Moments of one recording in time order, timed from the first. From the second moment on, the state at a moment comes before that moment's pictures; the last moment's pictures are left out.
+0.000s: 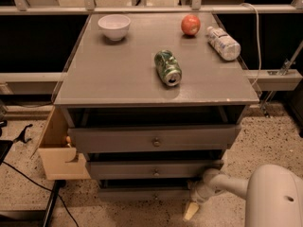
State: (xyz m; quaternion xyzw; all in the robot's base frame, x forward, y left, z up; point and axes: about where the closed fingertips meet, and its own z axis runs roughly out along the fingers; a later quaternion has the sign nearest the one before) arm 0.500 -0.179 0.163 -0.60 0.77 0.18 0.14
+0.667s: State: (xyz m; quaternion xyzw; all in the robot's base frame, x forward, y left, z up) arm 0.478 -0.186 0.168 -0.59 0.77 0.20 0.12
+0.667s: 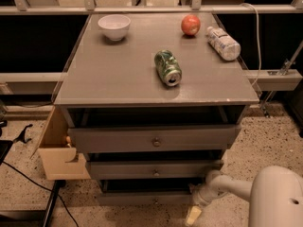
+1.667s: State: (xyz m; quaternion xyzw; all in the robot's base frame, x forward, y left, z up) arm 0.433 -0.185 0.175 -0.59 0.77 0.24 0.07
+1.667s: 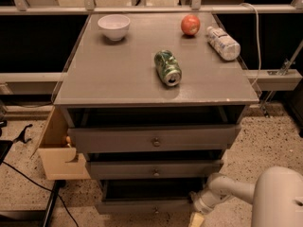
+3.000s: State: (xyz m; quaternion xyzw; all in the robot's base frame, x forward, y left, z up) arm 0.381 -0.194 0.191 -0.56 0.77 0.31 -0.03
